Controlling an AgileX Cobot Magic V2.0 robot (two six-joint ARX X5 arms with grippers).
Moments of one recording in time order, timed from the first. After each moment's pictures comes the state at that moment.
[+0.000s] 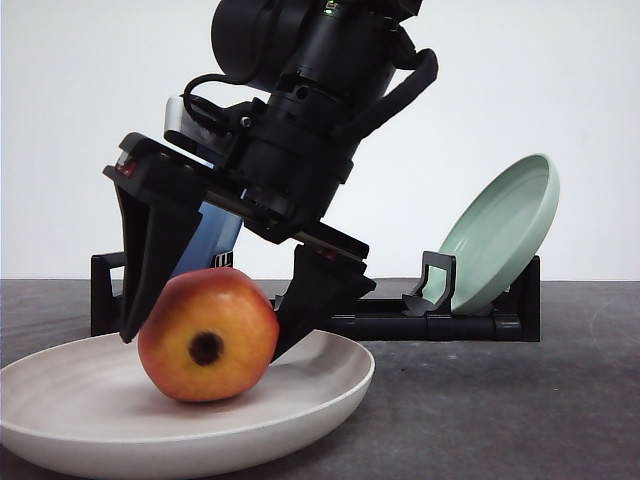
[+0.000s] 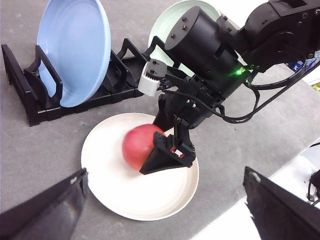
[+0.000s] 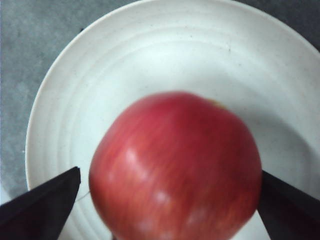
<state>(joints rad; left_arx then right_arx) -1.29 0.27 0.83 -1.02 -0.47 -0.57 0.89 1.84 1.27 -0.56 -0.28 0.25</state>
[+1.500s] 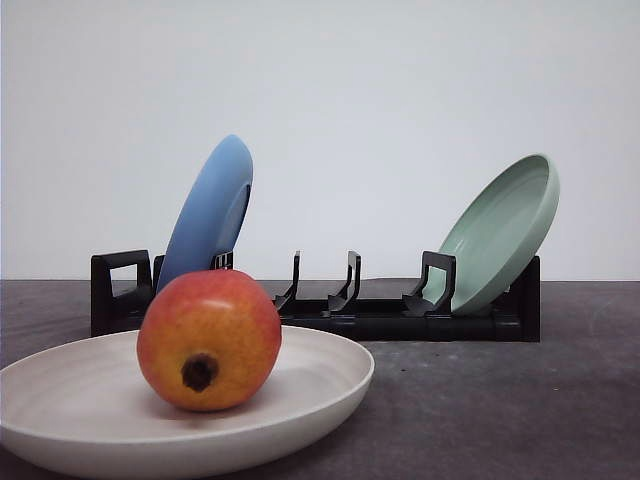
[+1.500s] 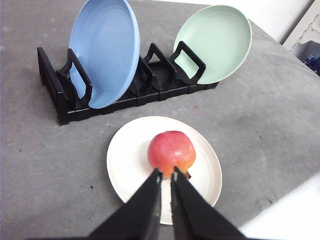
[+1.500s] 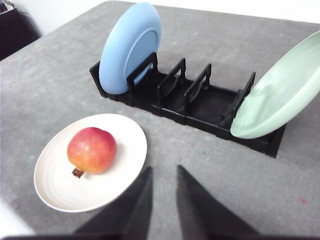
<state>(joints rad) -1.29 0.27 0.83 -1.06 -0.56 -0.59 0.71 0.39 0.71 -0.71 0.02 0.22</state>
